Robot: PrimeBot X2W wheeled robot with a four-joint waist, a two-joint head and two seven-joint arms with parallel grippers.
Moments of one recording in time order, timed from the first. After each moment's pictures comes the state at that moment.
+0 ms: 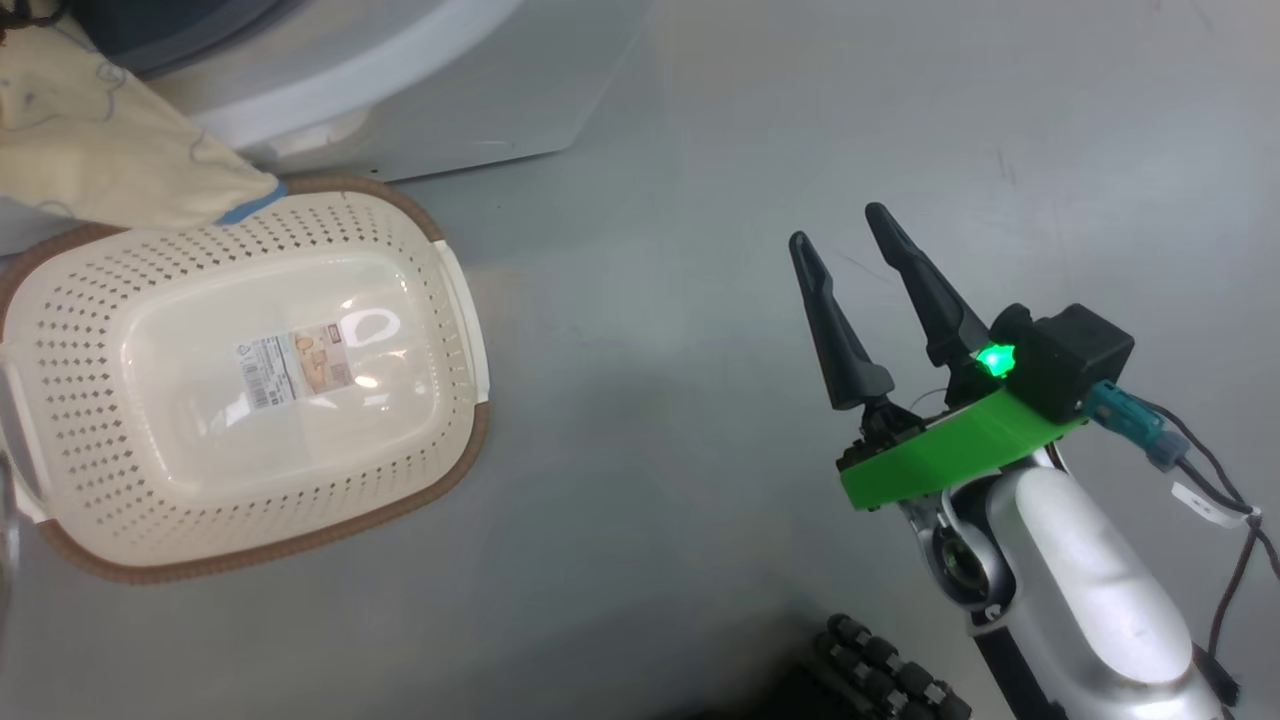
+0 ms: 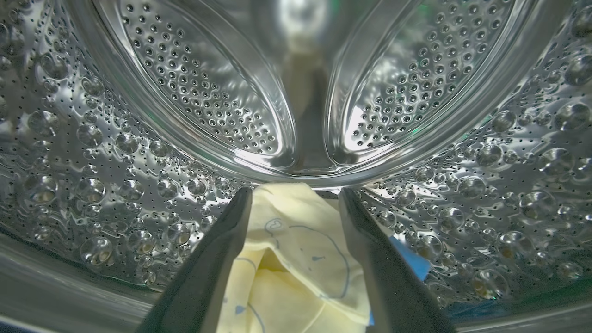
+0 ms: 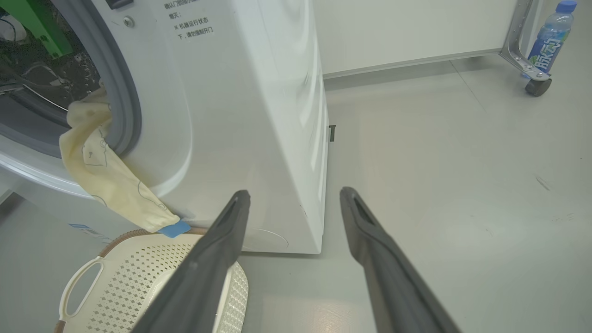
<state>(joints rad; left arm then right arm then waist) -1.57 0.23 -0.22 1.25 -0.23 0.06 -0.14 -0.35 -0.05 0.35 0.10 0.36 0.13 -0.26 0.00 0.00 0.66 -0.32</state>
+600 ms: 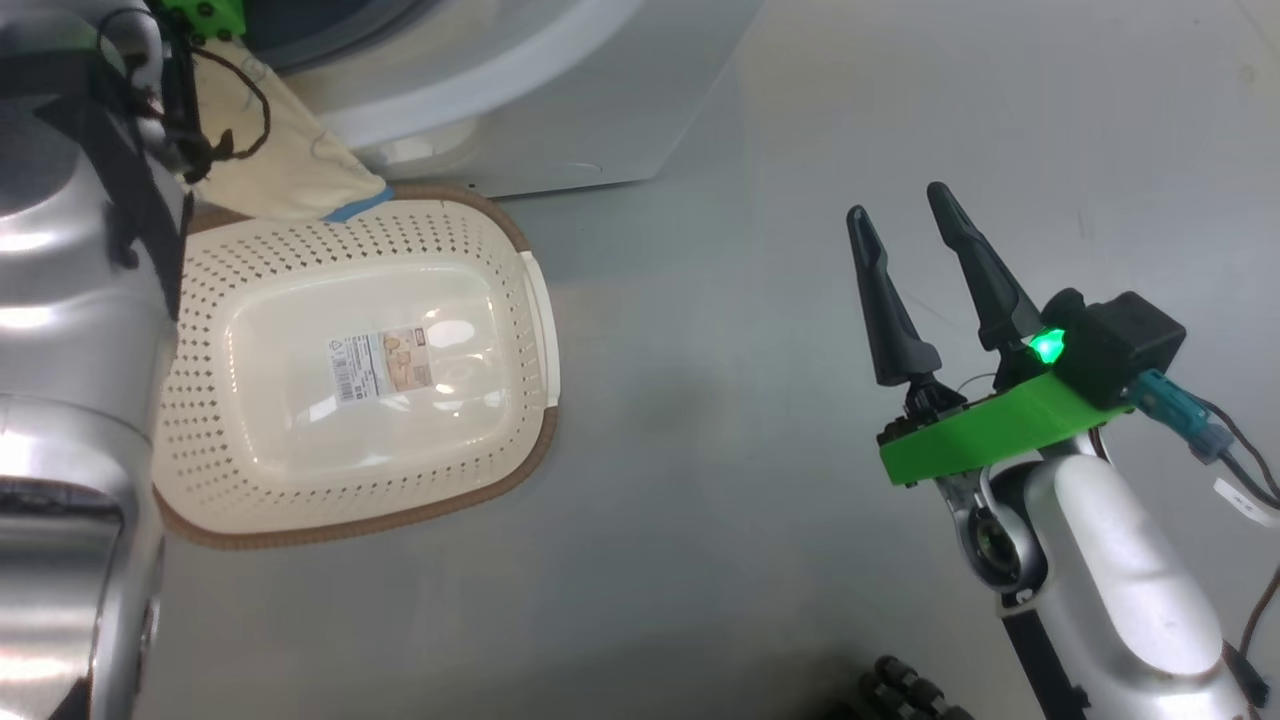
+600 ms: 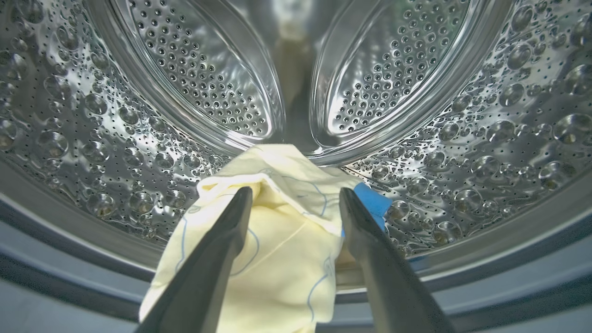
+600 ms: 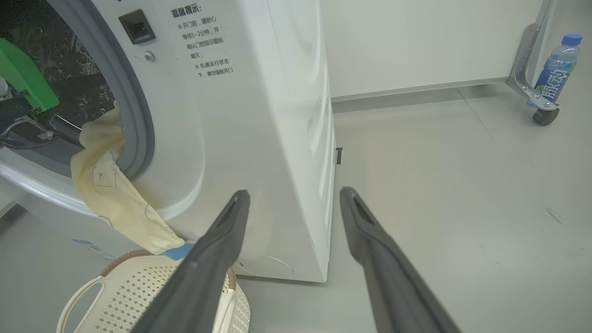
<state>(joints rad) -1.39 0.11 -0.22 1.19 -0.29 0.03 -0.23 -0.35 -0.05 0.26 0.11 0.31 0.13 -0.26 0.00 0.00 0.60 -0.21</state>
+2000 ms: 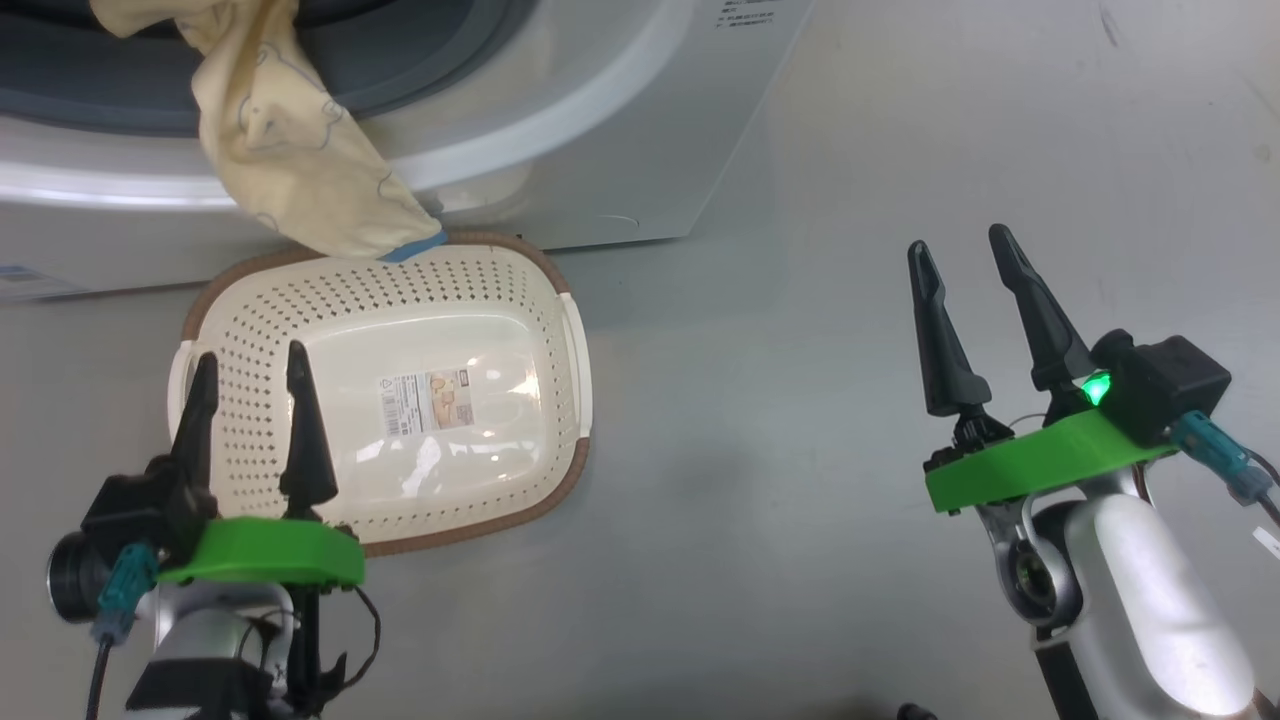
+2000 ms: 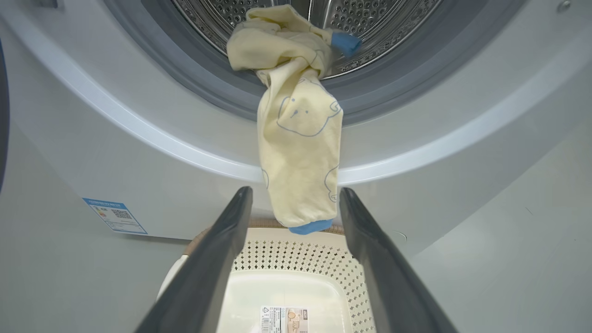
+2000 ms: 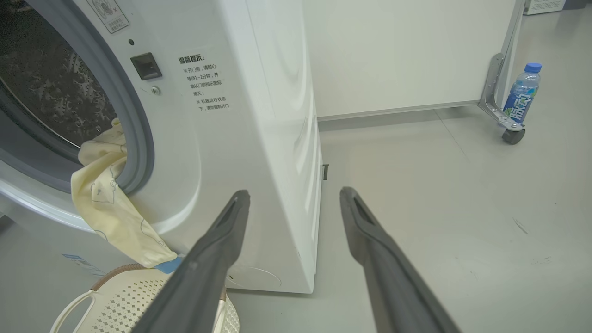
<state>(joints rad) -0.27 0.20 -0.20 0.18 -0.37 0.13 -0.25 -0.27 -0.05 0.16 0.10 0.27 0.13 -0.26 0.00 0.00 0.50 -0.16</state>
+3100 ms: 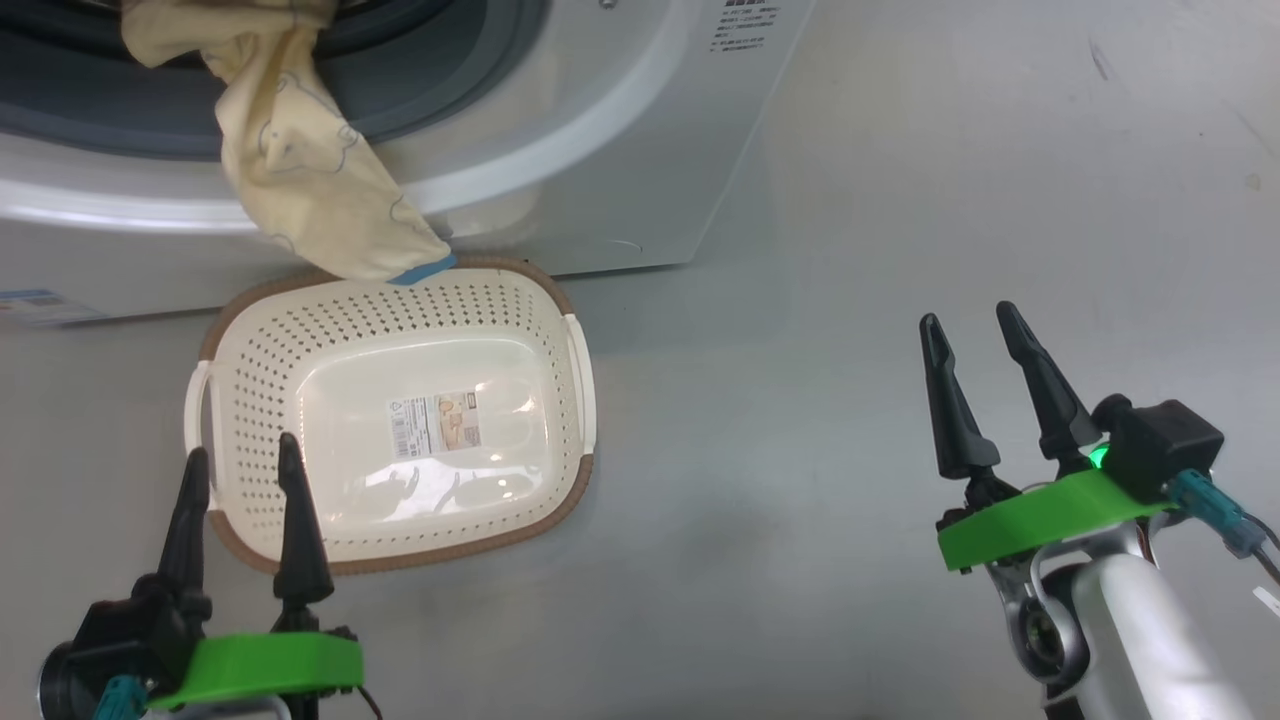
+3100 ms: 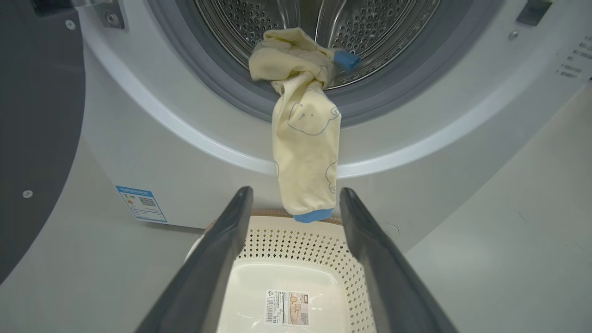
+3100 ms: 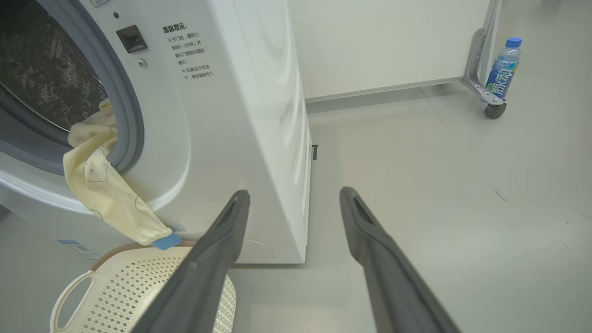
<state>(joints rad) -0.02 0.12 -0.08 -0.01 -0.27 0.09 -0.25 -0.17 -0.05 0.14 0.12 0.27 0.13 -0.26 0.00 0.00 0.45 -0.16</state>
